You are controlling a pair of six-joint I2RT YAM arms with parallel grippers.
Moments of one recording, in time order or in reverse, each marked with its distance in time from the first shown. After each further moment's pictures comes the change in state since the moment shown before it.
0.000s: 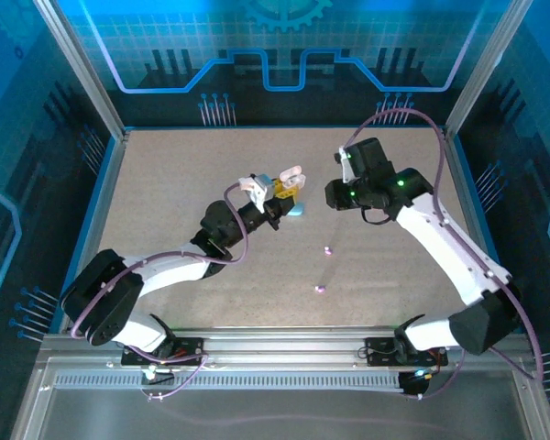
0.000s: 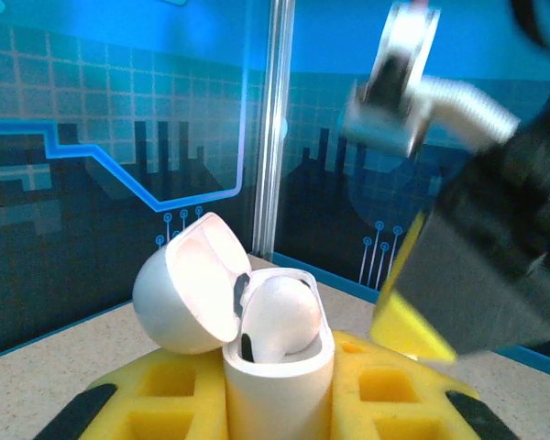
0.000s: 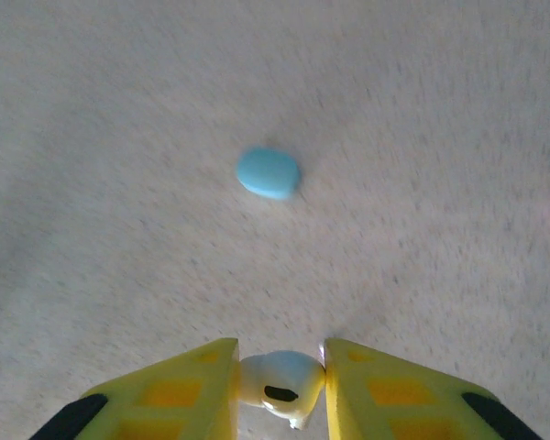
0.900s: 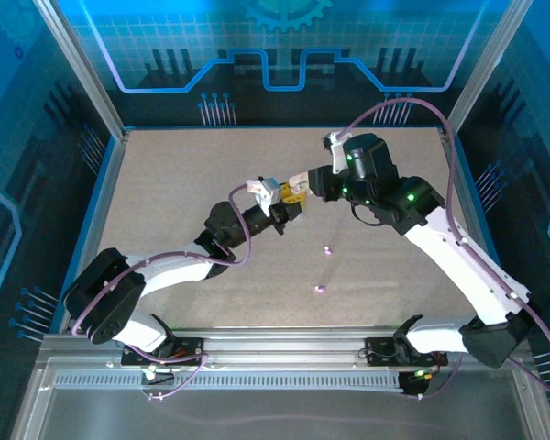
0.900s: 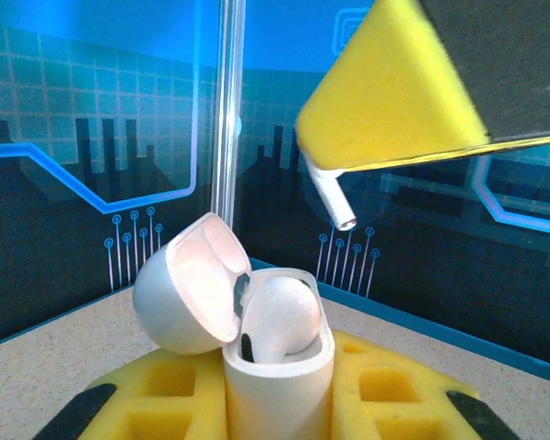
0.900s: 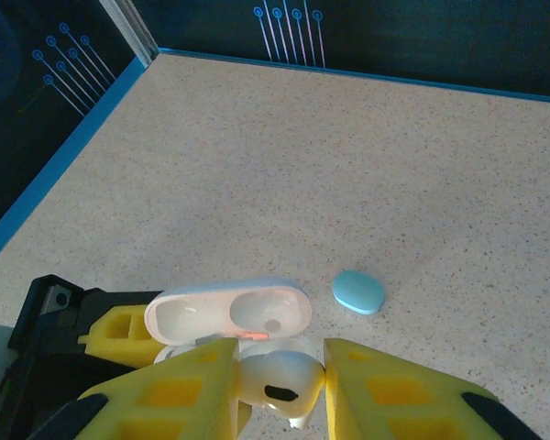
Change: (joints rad) left arm -0.030 0.011 0.017 0.000 0.068 -0.019; right arm 0.146 -0.067 0.066 0.152 0.056 0.000
